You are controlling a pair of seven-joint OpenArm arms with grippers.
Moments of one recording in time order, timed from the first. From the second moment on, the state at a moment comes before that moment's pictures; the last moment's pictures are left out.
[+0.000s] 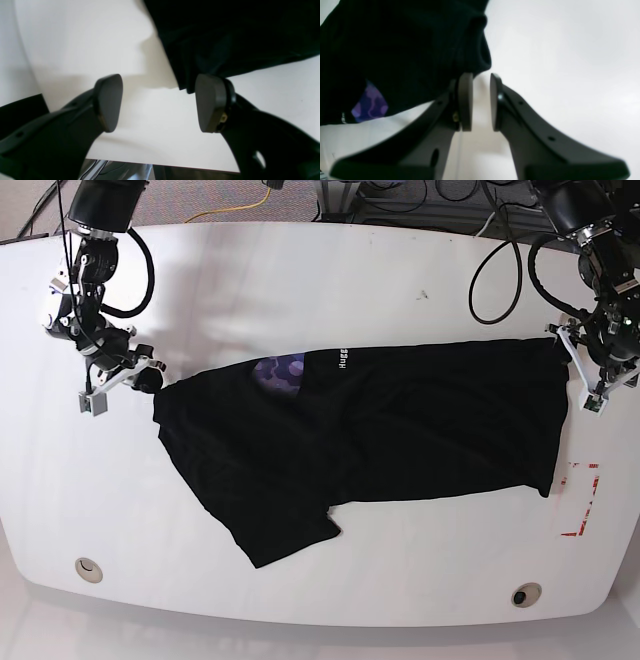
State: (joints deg) left arm 3.0 -18.0 -30.6 101.3 -8.6 -41.8 73.3; right arm -4.4 18.7 24.2 84.0 43.2 19.9 -55.0
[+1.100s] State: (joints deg) left arm 3.0 -18.7 -30.5 101.3 -8.6 -41.9 73.3; right arm 4.7 16.7 24.4 69.5 49.5 17.5 -53.4
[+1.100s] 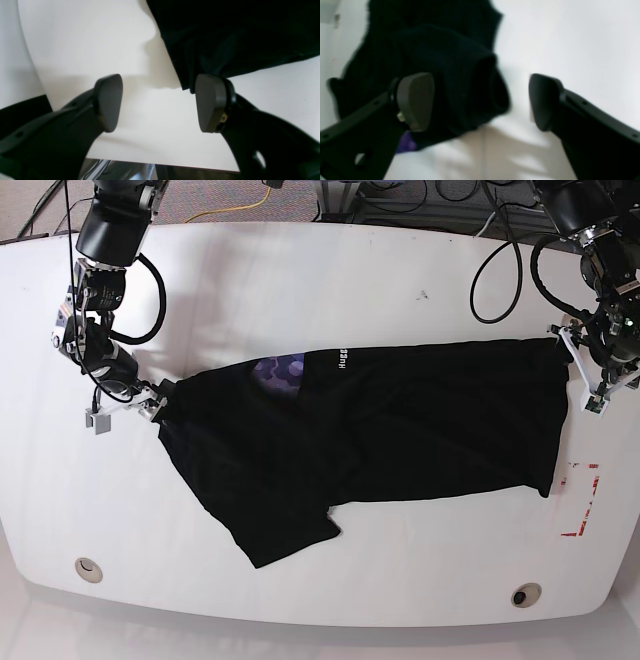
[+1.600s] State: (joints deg) left arm 3.2 -19.9 -30.5 101.3 -9.1 -41.9 73.2; right arm 4.3 15.6 23.9 68.3 49.5 16.9 -53.9
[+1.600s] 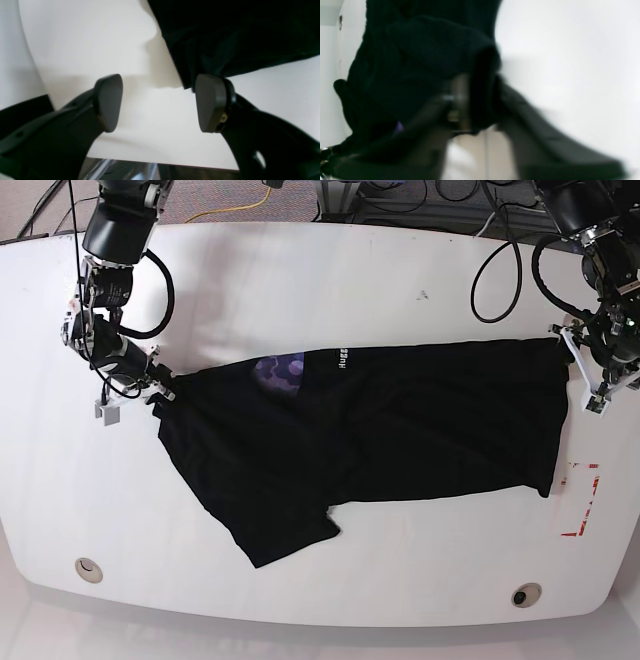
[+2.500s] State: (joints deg) left arm 4.3 -18.6 -37.8 101.1 -12.8 -41.9 73.3; right arm 4.5 15.6 23.8 68.3 49.2 16.9 -53.8
